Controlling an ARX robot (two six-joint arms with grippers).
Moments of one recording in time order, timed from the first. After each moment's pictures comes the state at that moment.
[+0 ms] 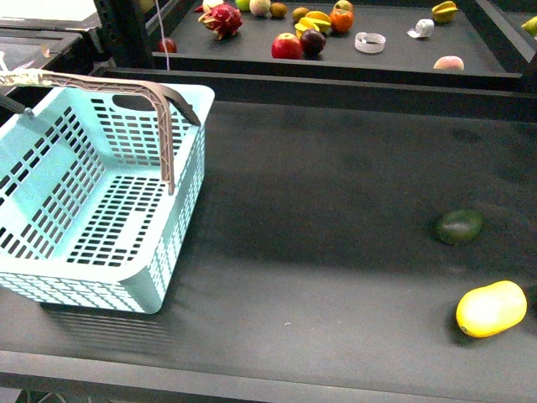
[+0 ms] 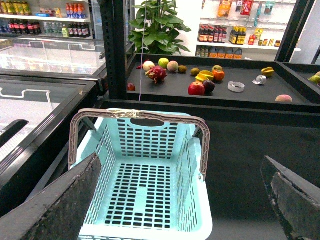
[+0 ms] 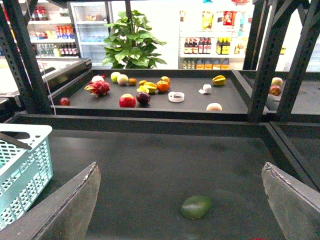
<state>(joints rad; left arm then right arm) 0.00 0.00 0.02 0.00 0.00 -0.01 0.00 0.00 0.01 0.00 0.00 0.00</state>
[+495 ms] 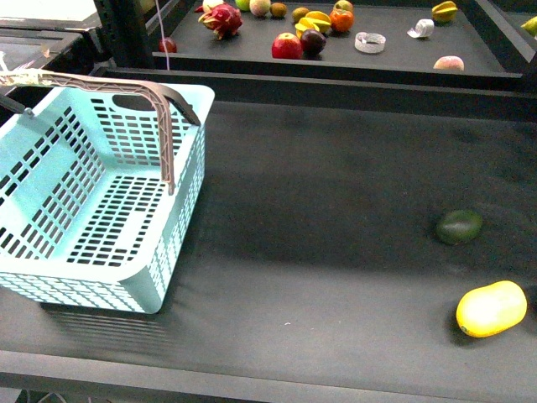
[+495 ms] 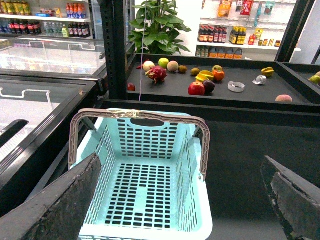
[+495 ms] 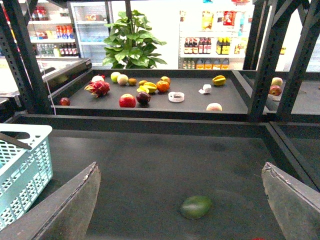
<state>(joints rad) 0.00 0.00 0.02 0.00 0.00 -0.01 0.00 0.00 0.01 0.00 0.00 0.00</state>
